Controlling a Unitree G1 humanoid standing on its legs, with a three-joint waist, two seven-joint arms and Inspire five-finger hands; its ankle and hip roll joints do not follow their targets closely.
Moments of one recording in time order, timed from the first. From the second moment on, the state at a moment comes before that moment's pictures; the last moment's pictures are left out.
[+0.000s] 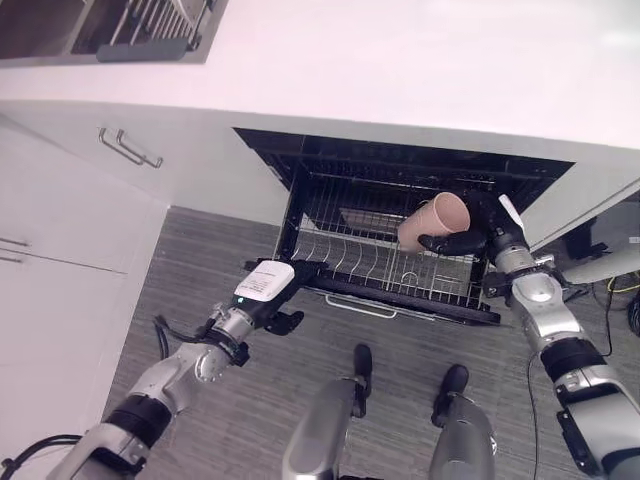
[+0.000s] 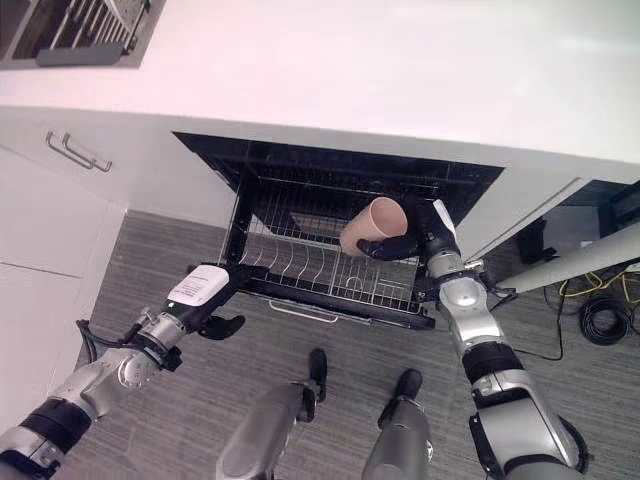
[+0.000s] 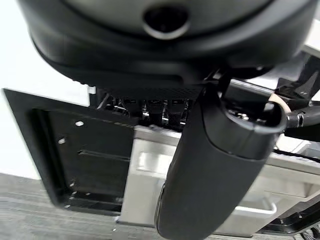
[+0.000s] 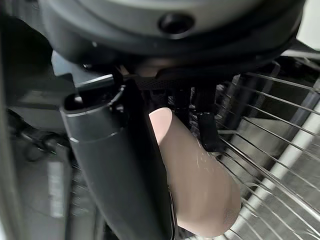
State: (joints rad) left arm -0.32 0.73 -0.50 0.38 0.55 -0.38 0.23; right arm -0.65 -0.58 0.25 0.79 0.32 -0.25 0.05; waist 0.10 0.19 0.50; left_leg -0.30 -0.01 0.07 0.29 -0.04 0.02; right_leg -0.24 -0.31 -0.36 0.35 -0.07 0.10
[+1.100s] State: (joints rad) left arm -0.45 0.85 -0.55 0.35 0.52 -0.36 0.16; right arm -0.78 -0.67 0.30 0.99 0.33 -0.10 0.51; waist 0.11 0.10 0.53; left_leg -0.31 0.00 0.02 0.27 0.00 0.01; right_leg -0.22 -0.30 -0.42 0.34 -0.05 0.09
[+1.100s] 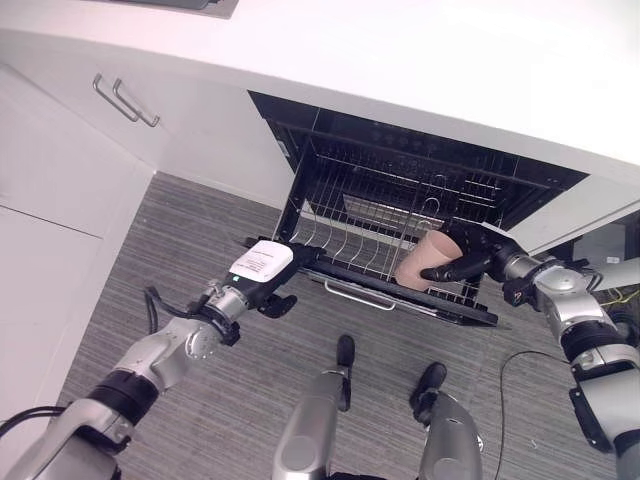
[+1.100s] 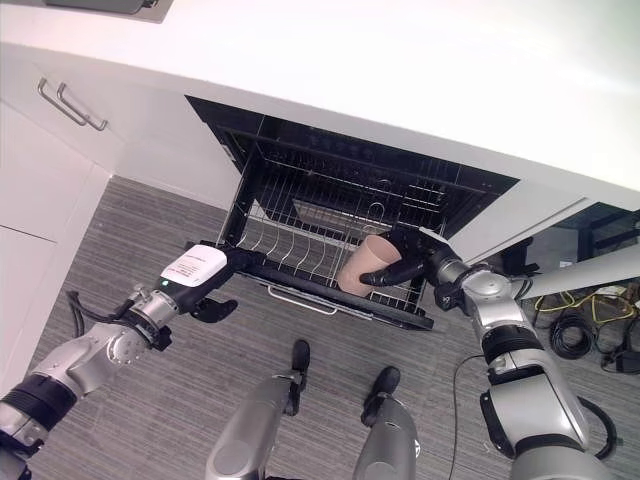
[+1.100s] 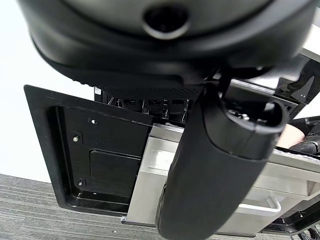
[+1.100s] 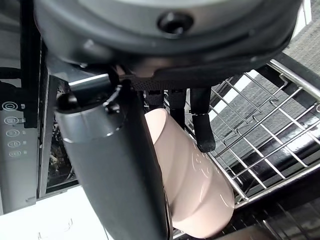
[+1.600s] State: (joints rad) left arm -0.43 0.85 -0.53 0.35 0.52 -0.35 0.16; right arm -0.71 -0.62 0.33 0.79 0.27 -0.19 0.21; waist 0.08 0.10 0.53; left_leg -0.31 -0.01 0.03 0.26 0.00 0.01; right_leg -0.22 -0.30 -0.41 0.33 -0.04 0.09
